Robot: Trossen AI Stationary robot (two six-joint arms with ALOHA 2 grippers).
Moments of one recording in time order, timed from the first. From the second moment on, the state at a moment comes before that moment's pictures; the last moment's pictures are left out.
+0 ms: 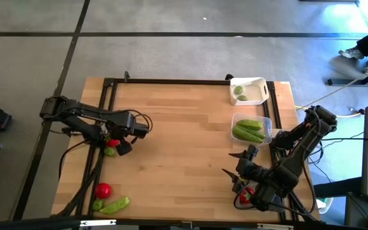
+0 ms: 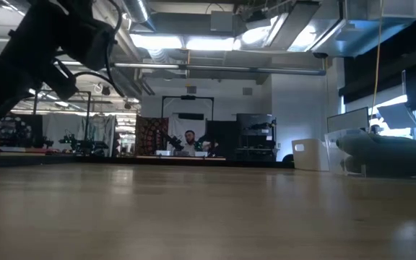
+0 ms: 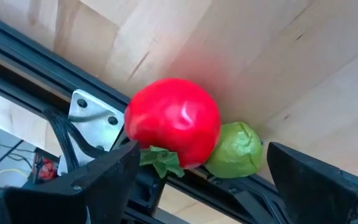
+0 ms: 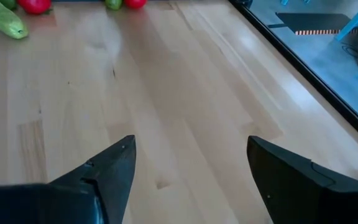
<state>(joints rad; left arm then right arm) 0.00 1.38 0.81 -1.41 0.02 -0.60 0.88 1.52 1.31 -1.07 0.94 1.06</state>
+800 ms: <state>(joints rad) 0.08 1.76 0.81 -1.43 0.02 -0.40 0.88 1.52 1.31 -1.06 0.95 1.04</state>
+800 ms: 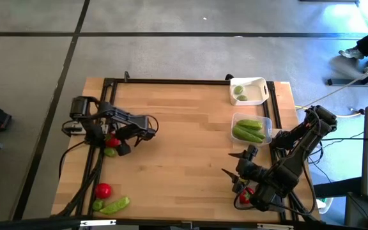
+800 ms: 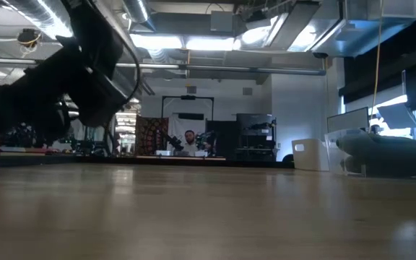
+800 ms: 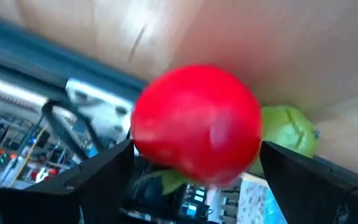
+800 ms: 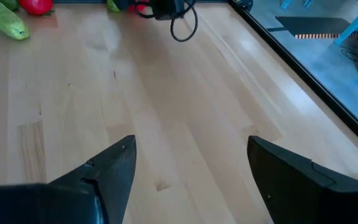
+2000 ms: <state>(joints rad) 0.05 1.61 0.97 -1.42 -0.07 -0.37 0.88 1.52 1.31 -1.05 0.97 1.04</state>
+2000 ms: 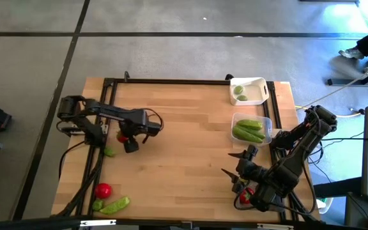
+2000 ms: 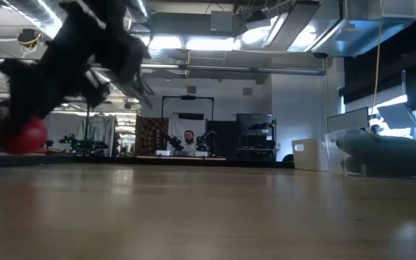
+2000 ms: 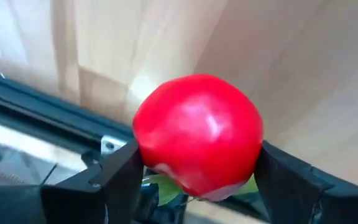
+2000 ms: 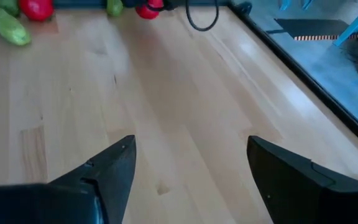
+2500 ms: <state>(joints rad) -0.01 1.33 1.03 -1.07 -0.09 -0.39 0.77 1.55 1.31 -1.04 1.01 0.98</state>
